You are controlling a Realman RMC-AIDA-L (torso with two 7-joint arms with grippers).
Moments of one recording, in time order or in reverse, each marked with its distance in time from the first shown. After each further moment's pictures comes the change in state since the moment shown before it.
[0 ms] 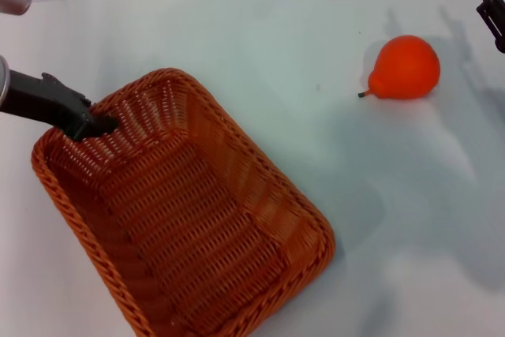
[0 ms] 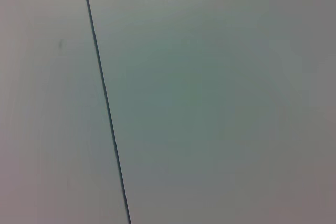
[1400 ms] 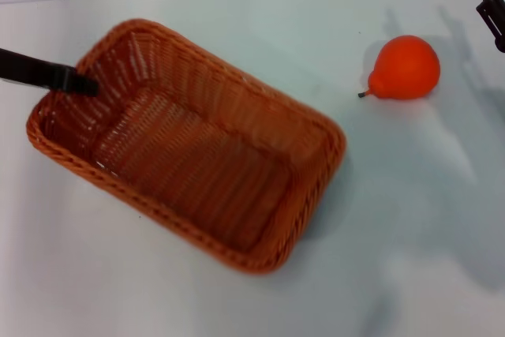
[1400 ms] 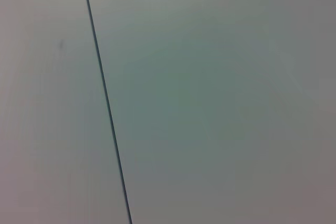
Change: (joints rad) left arm -0.042 -0.008 -0.151 0.082 0.055 0.070 -0.441; right arm 0.002 0.000 -0.001 0.000 0.000 -0.001 0.003
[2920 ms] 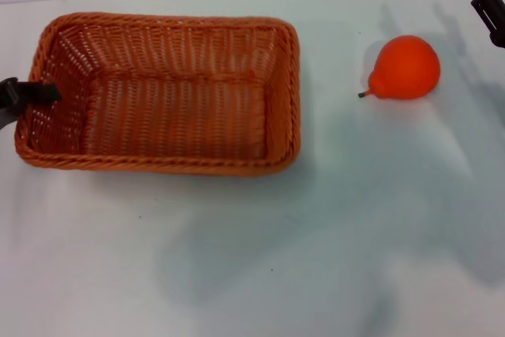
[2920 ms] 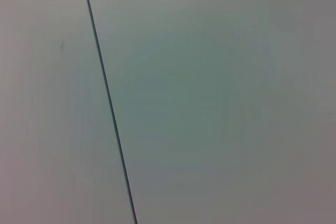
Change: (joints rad) left arm 0.259 -0.062 -0.262 -0.132 -0.373 -0.173 -0.025; right arm 0.018 -0.001 -0.001 0.003 0.000 0.013 0.023
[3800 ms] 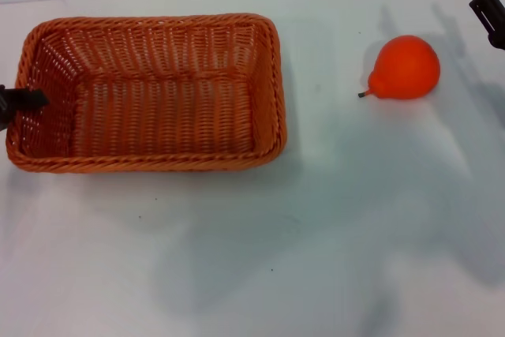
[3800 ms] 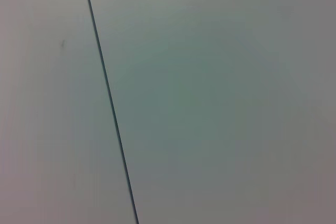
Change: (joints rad) left arm 0.038 -0.001 0.016 -0.024 -0.046 -0.052 0.008; right arm 0.000 0.002 -0.003 0.001 0.000 0.002 0.000
